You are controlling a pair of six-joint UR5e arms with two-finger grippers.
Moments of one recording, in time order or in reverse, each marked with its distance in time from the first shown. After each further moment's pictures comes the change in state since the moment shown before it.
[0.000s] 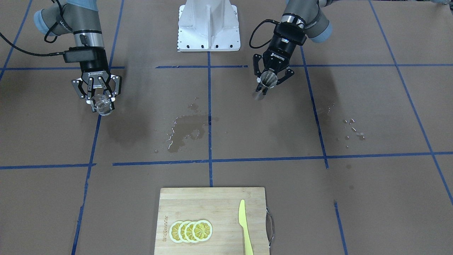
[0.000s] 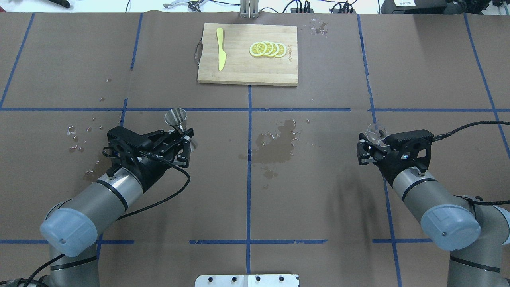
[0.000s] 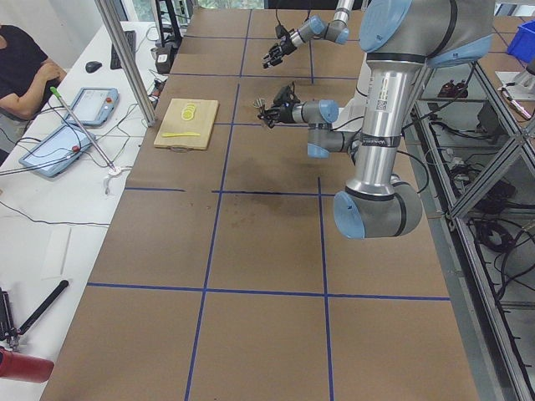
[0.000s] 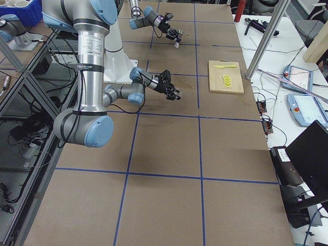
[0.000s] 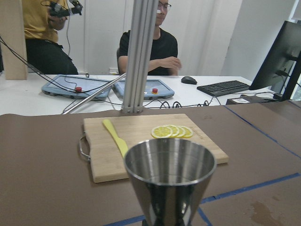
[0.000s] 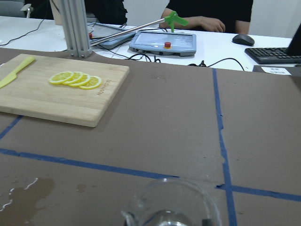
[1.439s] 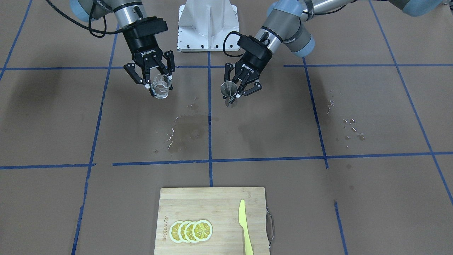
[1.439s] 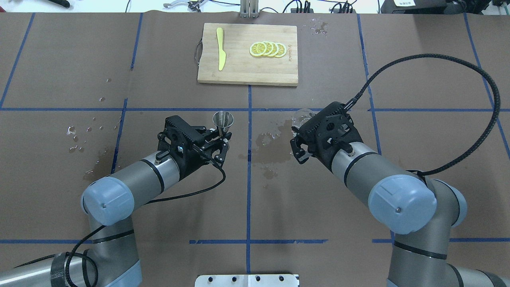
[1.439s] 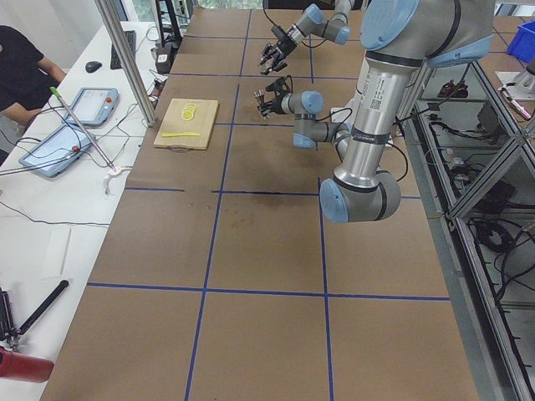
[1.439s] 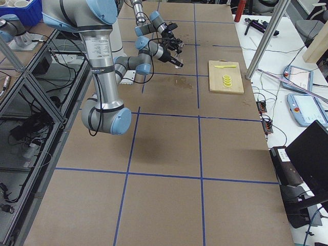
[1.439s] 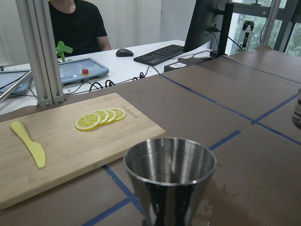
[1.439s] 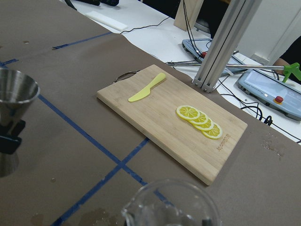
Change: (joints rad) left arm -0.058 -0.173 0.160 0.004 -0.242 0.181; right arm 0.032 0.351 0.098 -0.304 0.193 -0.553
